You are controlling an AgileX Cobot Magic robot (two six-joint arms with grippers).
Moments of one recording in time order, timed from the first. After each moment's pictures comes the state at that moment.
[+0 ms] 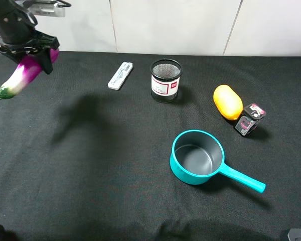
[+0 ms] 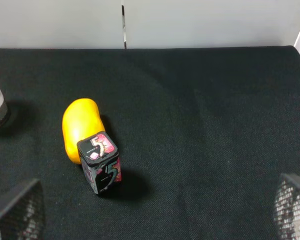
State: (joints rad) left arm -0.14 1.85 -1.42 -0.05 1.01 0.04; right arm 0.11 -0.01 -0.50 -0.09 1.03 0.11
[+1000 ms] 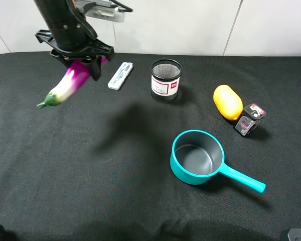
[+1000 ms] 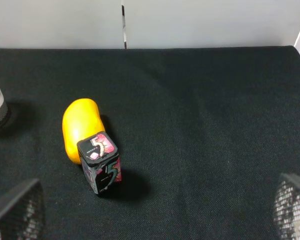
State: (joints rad) left arm -0.50 1.83 -1.42 0.01 0.97 -0.17; right arm 0.11 -0.01 -0.50 -0.09 1.03 0.11
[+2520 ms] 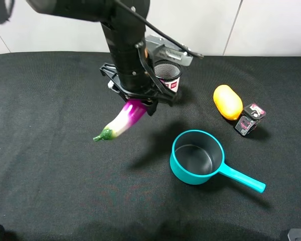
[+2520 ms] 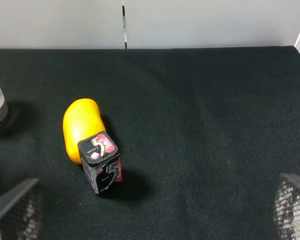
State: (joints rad) left arm -0.83 1.96 -1.41 0.00 0.81 -0.31; right arm 0.11 -0.01 -0.50 -0.08 1.03 0.11
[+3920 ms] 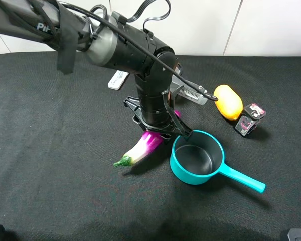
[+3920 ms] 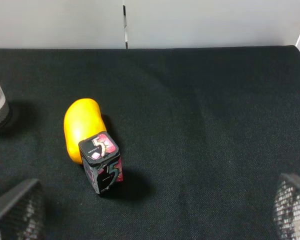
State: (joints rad) left arm -0.92 2.14 -1.41 -0.02 0.68 -0.34; right arm 0.11 -0.01 -0.50 -0.08 1.03 0.11
